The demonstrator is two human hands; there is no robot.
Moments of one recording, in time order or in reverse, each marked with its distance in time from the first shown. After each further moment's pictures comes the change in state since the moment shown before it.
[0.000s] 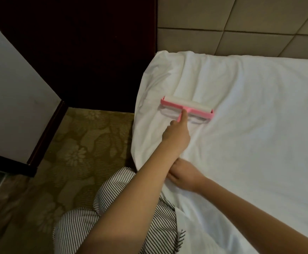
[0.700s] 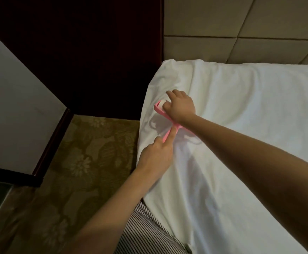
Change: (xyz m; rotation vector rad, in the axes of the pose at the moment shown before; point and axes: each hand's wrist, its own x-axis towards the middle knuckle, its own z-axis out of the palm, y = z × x) left_hand 0.021 -0.070 -0.023 0.275 0.320 0.207; right_hand 0.212 0.074 -0.094 -0.186 0.080 0.526
